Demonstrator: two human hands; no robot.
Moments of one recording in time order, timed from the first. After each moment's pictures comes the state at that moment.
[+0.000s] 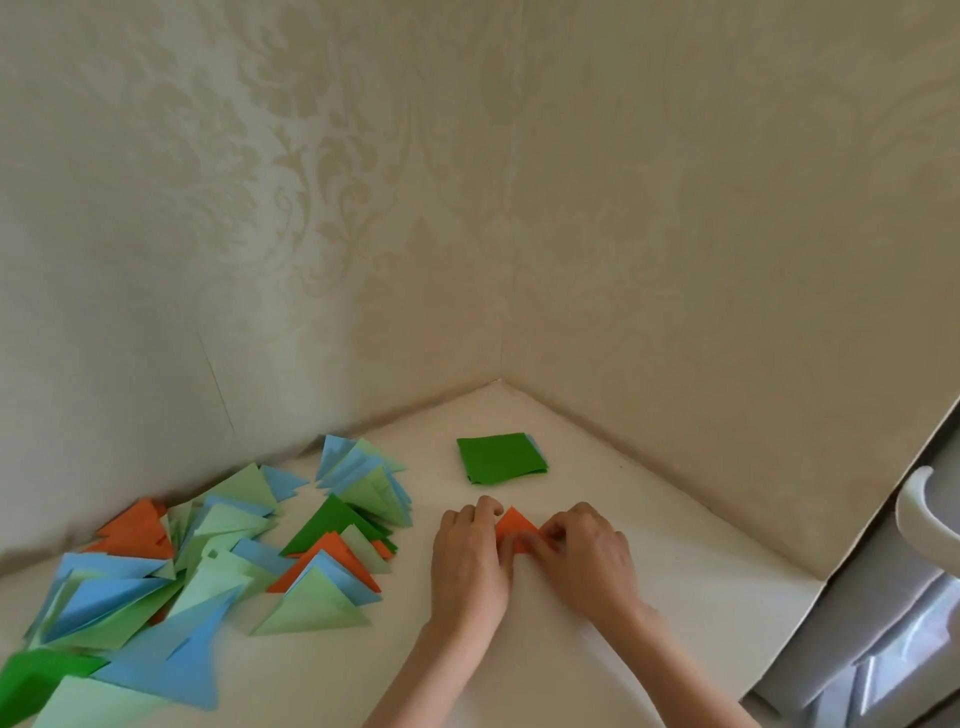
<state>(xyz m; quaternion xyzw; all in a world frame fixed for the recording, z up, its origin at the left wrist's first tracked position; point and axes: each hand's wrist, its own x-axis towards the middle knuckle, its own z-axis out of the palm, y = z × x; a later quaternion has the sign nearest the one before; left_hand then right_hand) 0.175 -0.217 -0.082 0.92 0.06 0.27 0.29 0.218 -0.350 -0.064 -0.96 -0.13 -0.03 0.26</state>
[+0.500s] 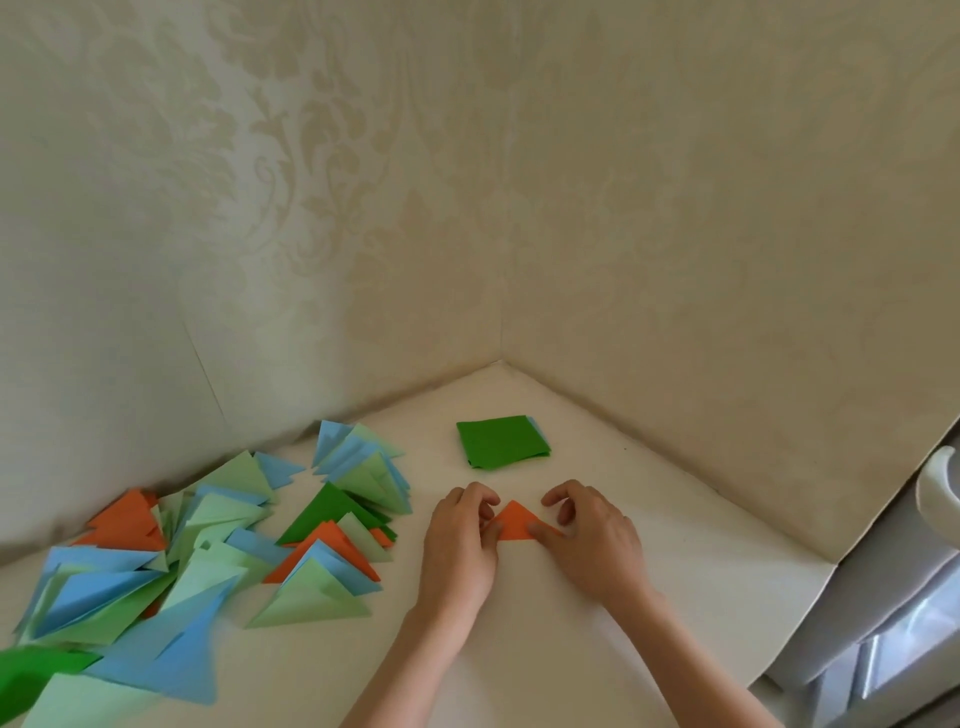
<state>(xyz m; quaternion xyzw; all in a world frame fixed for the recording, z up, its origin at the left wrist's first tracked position) 0.184 -0.200 -0.092 0.90 0.07 0.24 0.37 0.225 -0.353 -0.067 -0.94 -0.11 -0.01 0.31</state>
